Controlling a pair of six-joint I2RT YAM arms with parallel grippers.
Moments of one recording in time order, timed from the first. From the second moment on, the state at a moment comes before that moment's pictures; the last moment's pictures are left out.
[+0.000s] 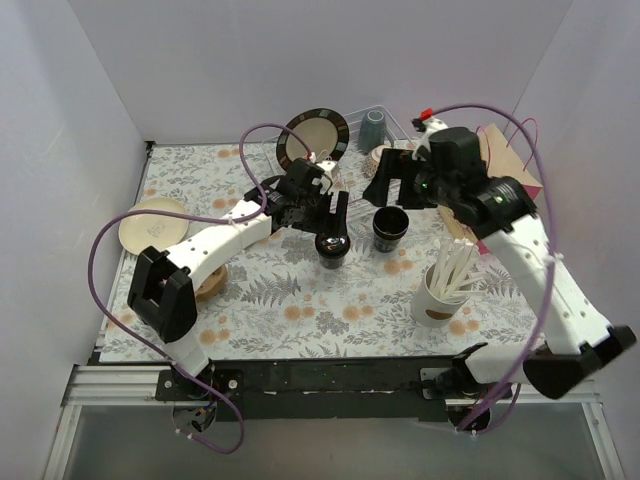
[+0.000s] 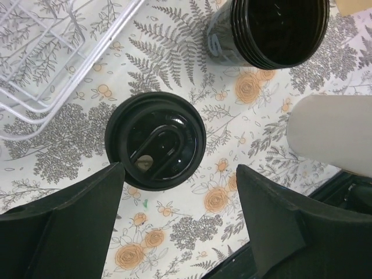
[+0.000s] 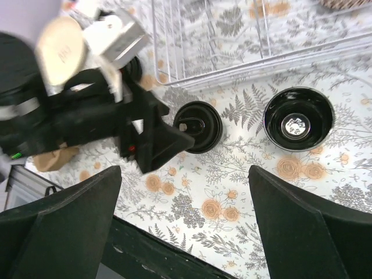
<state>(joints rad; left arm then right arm) -0.67 1.68 1.45 -0.58 0.13 -0.38 0.56 1.36 1.62 -0.88 -0.09 0.46</state>
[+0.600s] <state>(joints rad) -0.73 1.87 1.57 -0.65 -0.07 -0.33 0.56 1.12 1.52 -0.93 -0.04 0.44</state>
